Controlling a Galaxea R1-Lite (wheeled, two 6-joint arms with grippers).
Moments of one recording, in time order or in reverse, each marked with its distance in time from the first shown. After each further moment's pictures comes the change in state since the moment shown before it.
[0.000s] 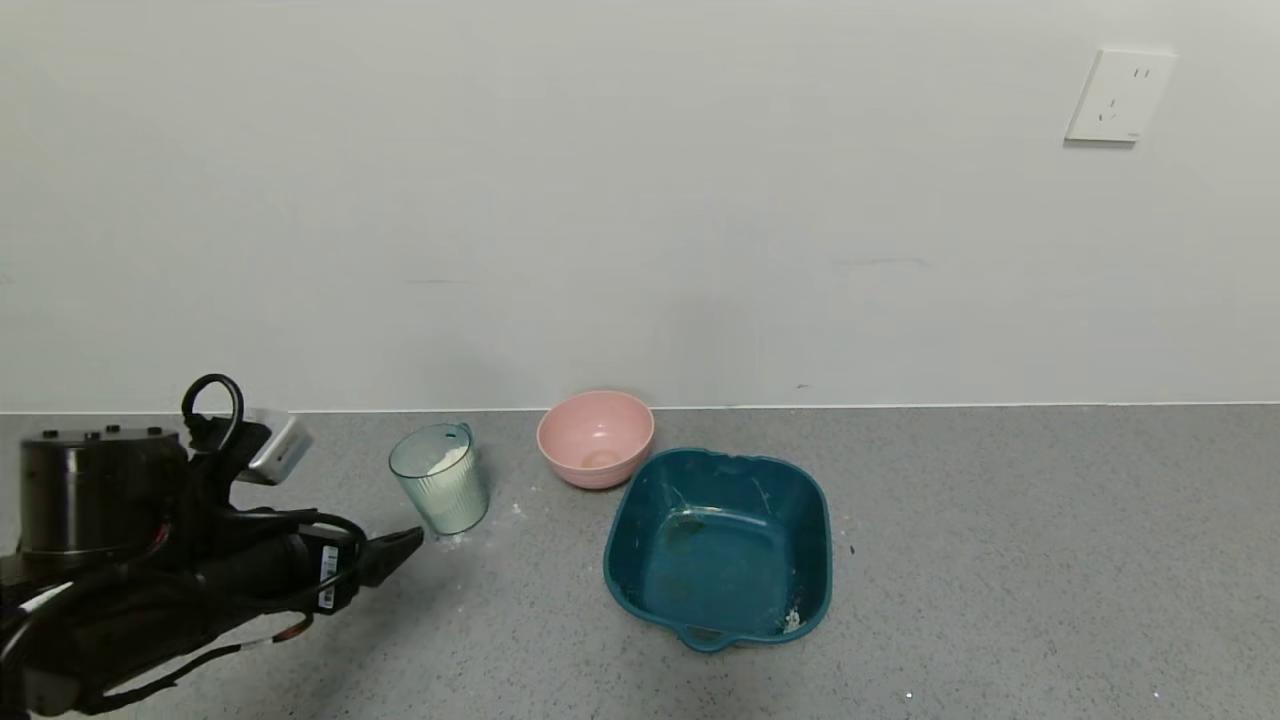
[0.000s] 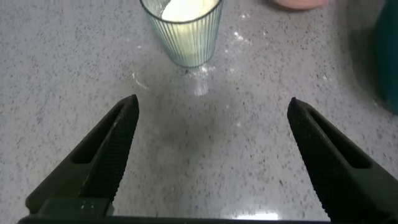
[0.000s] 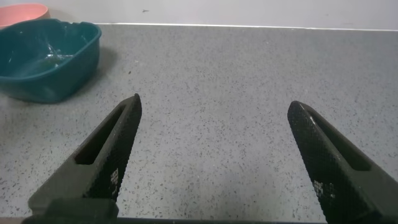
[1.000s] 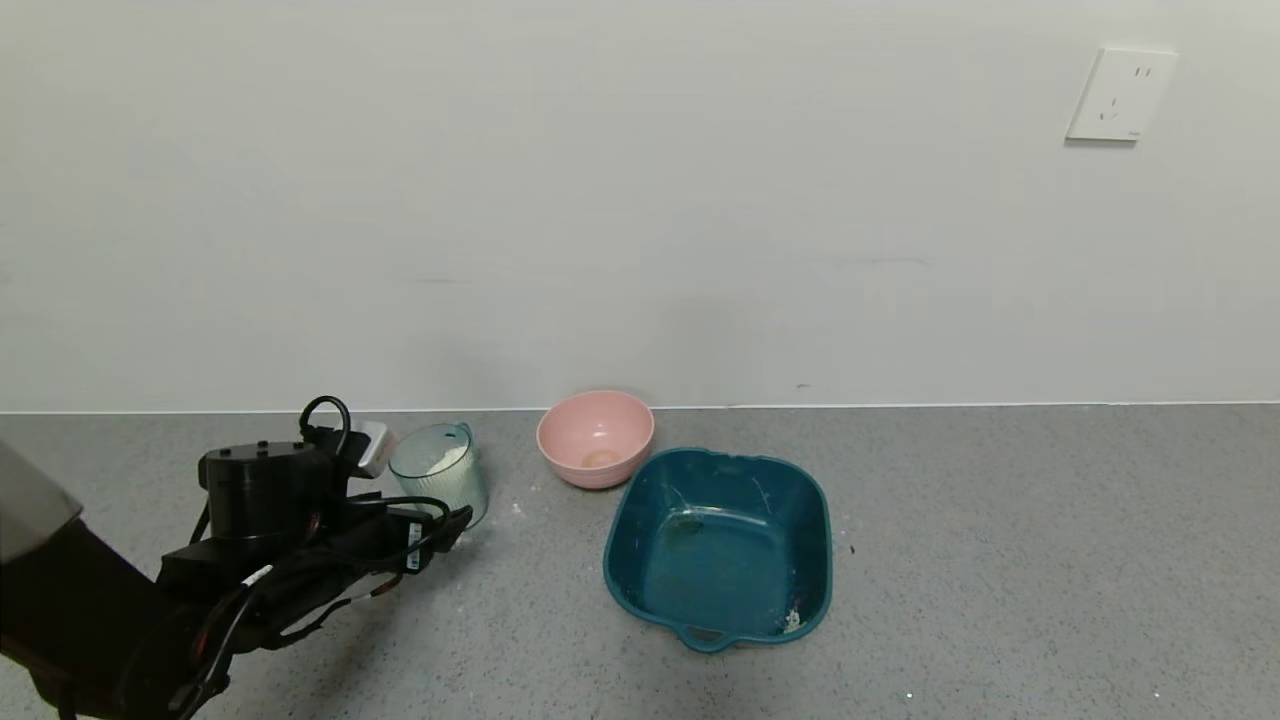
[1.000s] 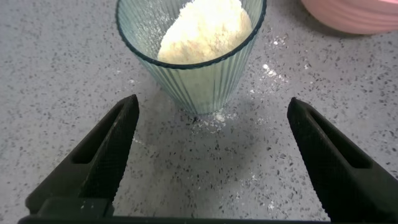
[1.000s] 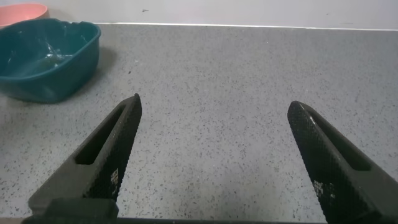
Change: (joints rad) left arm 0.000 0.451 -0.023 -0.491 0.039 0.011; right arm 0.000 0.000 0.000 0.000 0.000 0.000
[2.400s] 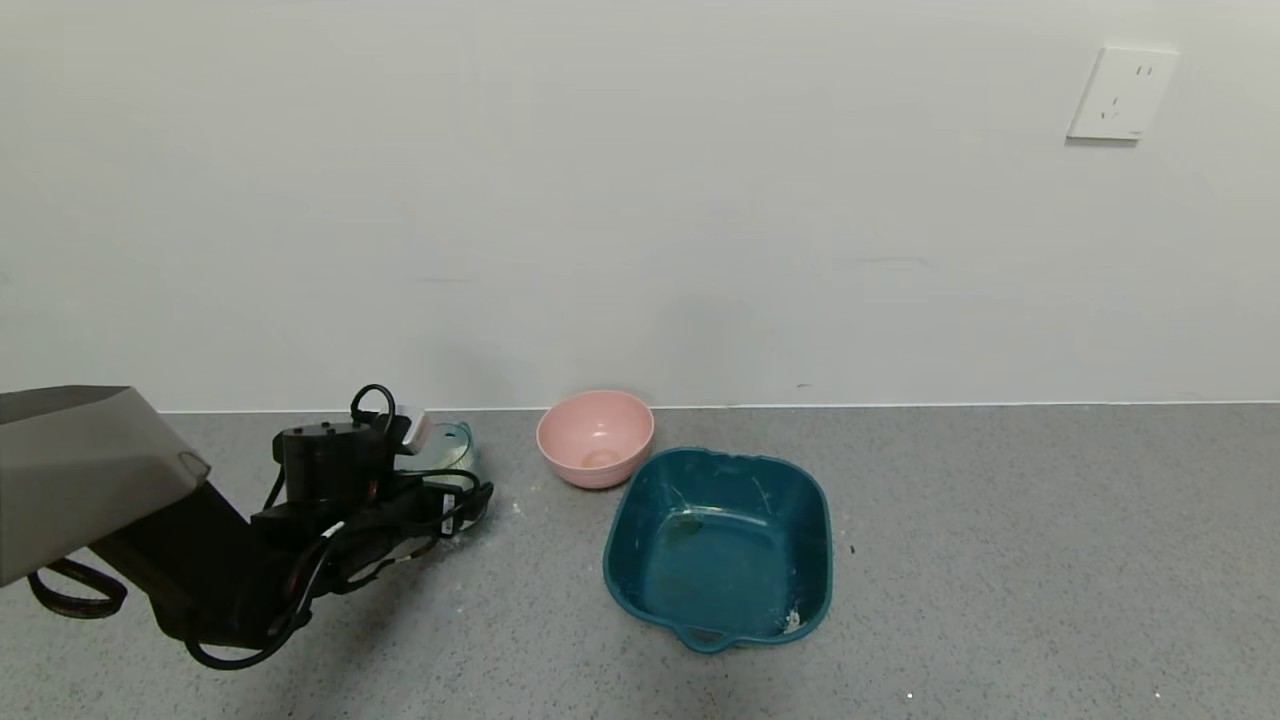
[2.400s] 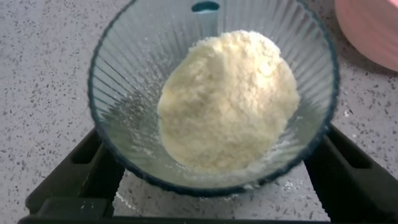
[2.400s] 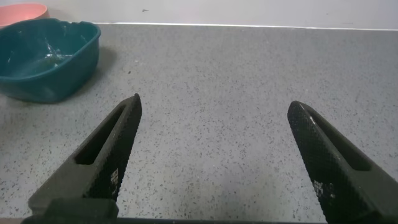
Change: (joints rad) left arm 0.023 0.194 -0.216 0.000 0.001 0.005; right arm 0.000 0.000 0.000 0.000 0.000 0.000
